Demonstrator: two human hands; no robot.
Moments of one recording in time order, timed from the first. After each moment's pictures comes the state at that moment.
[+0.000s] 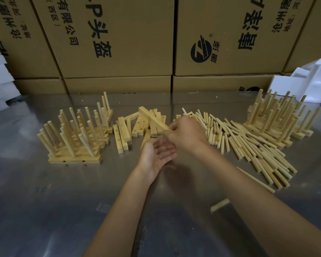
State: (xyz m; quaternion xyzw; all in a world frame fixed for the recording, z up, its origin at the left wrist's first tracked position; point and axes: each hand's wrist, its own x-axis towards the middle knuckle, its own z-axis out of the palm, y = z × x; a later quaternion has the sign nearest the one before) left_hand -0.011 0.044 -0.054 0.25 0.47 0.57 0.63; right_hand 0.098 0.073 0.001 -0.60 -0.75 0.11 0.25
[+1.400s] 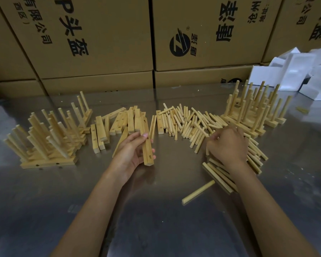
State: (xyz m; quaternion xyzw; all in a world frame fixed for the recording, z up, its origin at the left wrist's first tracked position) left_hand -0.005 0.029 -0.049 0.37 0.43 0.56 0.61; right_hand 0.246 0.046 -0.041 -0.75 -0.59 0.04 0.30
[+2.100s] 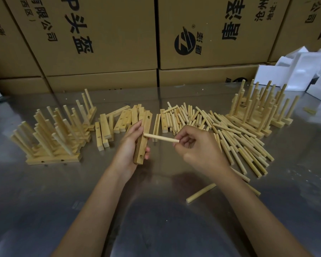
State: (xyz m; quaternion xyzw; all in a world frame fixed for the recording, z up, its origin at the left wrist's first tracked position) left_hand -0.008 0.028 -0.043 0.36 0.43 0.58 0.59; right_hand 0.186 0.017 -0.033 -0.49 -0.71 0.25 0.45
